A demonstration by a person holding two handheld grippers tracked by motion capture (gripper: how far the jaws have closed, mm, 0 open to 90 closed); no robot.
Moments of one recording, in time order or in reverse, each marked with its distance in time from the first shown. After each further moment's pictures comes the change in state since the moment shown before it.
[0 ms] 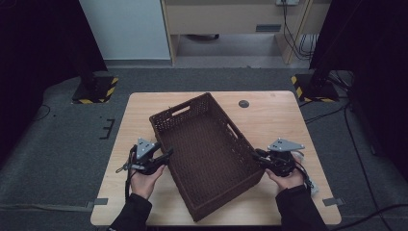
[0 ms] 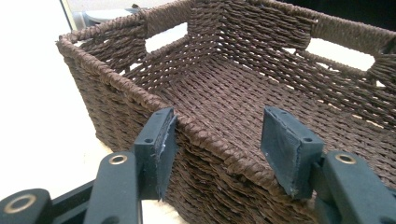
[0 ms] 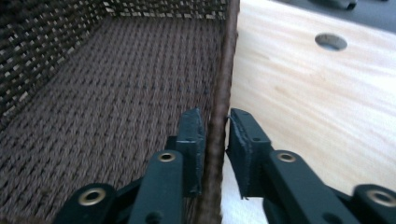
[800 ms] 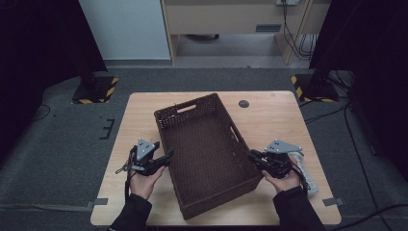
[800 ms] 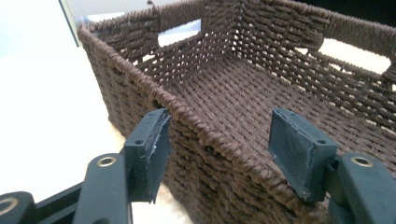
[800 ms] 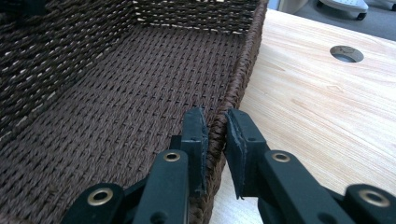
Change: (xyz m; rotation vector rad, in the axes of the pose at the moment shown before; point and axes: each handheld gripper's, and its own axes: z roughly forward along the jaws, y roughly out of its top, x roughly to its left) left arm -0.002 -0.003 0.000 -0.017 0.001 0.031; right arm 0.013 0.003 0.001 -0.034 0.035 0.003
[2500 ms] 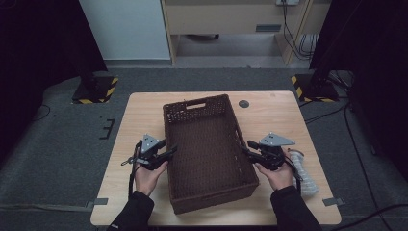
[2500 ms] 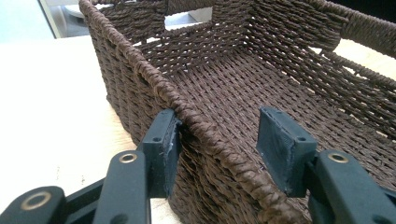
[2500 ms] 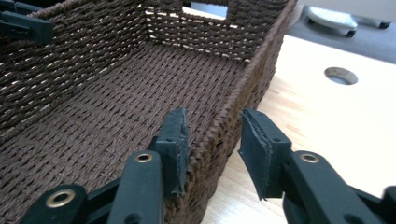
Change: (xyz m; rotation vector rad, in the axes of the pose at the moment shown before) left arm 0.006 0.003 0.024 0.040 -0.063 -0.022; right arm -0.008 0.009 0.027 -0.067 -0.014 -0.003
